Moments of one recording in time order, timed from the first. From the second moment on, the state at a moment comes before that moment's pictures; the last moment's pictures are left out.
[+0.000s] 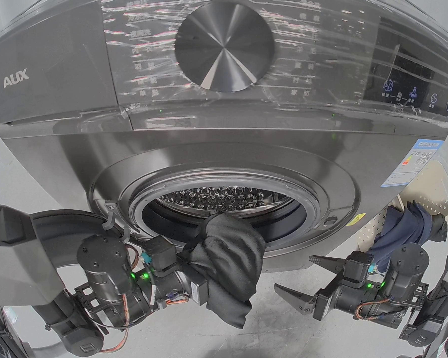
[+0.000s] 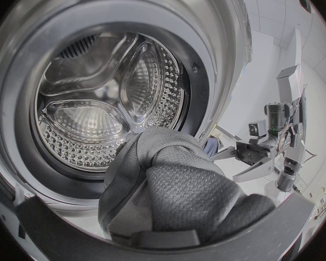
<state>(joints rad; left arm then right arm) -0.73 1.94 -0.31 -1.55 -0.06 -0.06 0.75 1.86 -0.10 -1.55 -0.01 0.16</state>
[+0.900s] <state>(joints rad) -0.61 2.37 -0.98 -1.51 0.09 -0.11 0.80 1.81 -0.10 -1.54 -0.03 0.16</state>
